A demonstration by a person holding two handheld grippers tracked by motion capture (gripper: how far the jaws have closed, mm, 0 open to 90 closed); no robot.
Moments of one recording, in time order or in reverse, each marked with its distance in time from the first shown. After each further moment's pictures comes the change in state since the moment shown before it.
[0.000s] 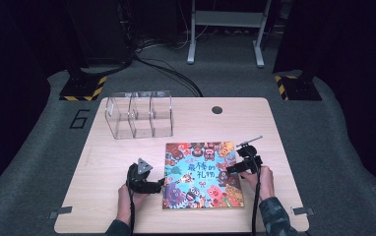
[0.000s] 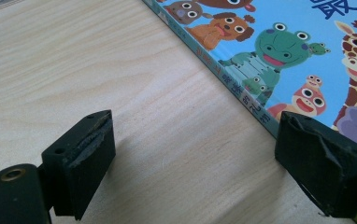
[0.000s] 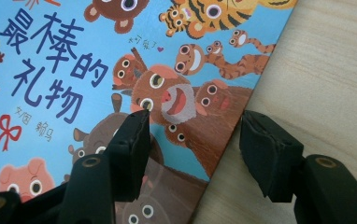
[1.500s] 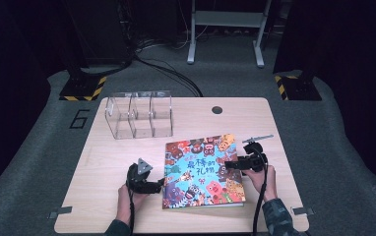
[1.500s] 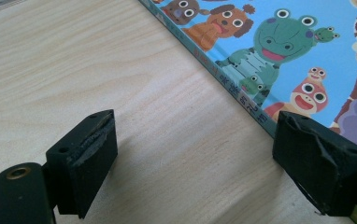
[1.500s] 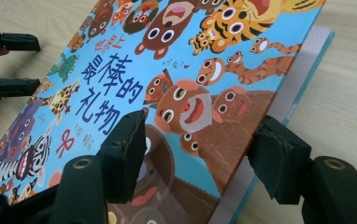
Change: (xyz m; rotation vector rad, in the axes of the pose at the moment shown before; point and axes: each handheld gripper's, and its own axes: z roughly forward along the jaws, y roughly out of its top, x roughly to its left) left arm 0.000 0.000 0.000 -0.006 -0.002 0.013; right arm 0.000 0.000 -0.030 -0.188 0.177 -0.035
